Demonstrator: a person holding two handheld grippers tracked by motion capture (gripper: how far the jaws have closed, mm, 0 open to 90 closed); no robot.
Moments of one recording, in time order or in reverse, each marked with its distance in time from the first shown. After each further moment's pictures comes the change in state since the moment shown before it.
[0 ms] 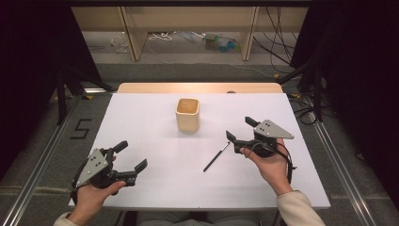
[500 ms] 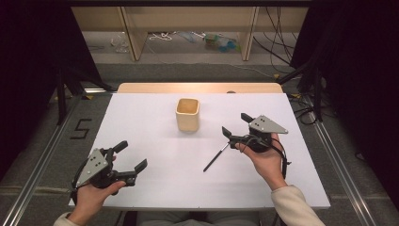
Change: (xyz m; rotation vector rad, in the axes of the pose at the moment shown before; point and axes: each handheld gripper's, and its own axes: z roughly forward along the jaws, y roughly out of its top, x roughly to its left) left arm 0.000 0.000 0.000 -0.002 0.000 -0.007; right arm 0.001 0.005 0.017 -0.013 -0.001 0.003
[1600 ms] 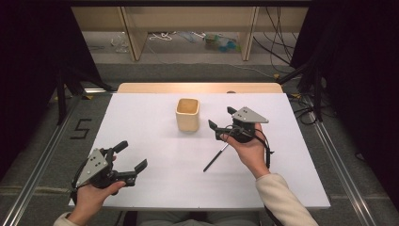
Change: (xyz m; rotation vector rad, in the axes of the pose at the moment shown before) left arm 0.000 0.000 0.000 -0.002 -0.005 0.007; right arm 0.009 0.008 0.048 0.021 0.017 0.002
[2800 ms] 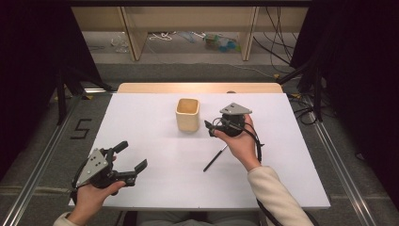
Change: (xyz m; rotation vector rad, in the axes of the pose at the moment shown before) left arm 0.001 0.000 0.000 0.007 -0.002 -0.001; right arm 0.001 0.000 0.033 0.233 -0.076 -0.016
